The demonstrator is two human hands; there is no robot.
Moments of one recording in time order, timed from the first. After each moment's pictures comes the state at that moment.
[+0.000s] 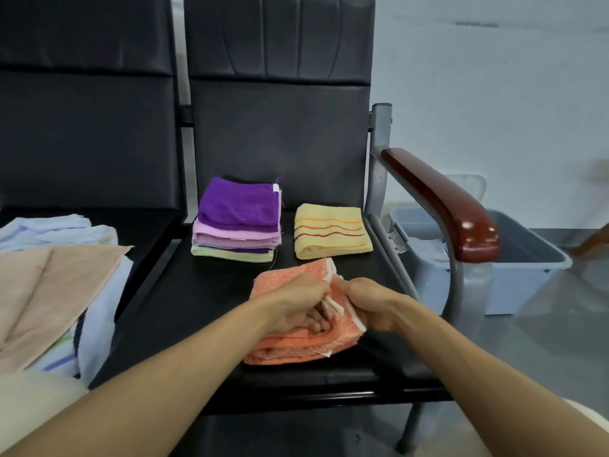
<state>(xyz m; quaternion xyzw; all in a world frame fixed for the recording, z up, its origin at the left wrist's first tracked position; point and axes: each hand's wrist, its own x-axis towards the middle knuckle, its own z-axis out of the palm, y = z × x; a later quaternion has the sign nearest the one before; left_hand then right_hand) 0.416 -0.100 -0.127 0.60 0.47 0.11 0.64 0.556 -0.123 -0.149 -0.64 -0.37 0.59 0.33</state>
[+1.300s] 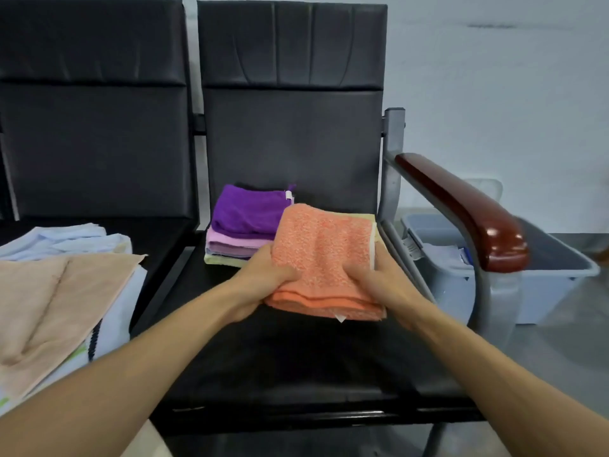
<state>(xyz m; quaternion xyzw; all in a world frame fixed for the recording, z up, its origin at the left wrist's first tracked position) 0.355 -0.062 -0.109 0.63 0.43 0.30 0.57 0.555 -0.114 -0.131 -0.65 -0.50 0.34 0.47</state>
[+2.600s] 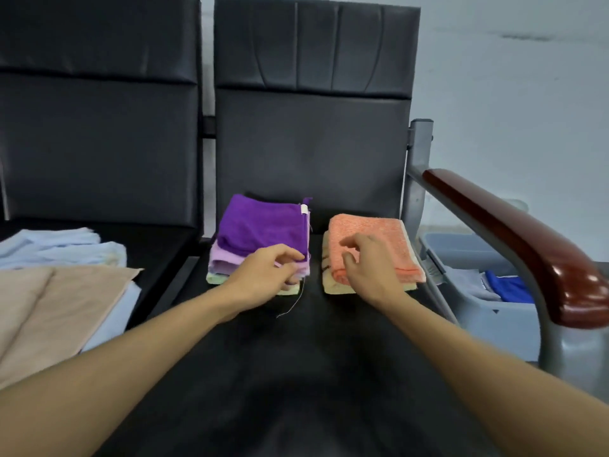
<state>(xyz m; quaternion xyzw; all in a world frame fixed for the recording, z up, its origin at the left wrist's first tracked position) 0.348 0.022 -0.126 0.73 0.45 0.31 0.40 0.539 -0.005 -0.132 -0.70 -0.63 0.02 0.34</state>
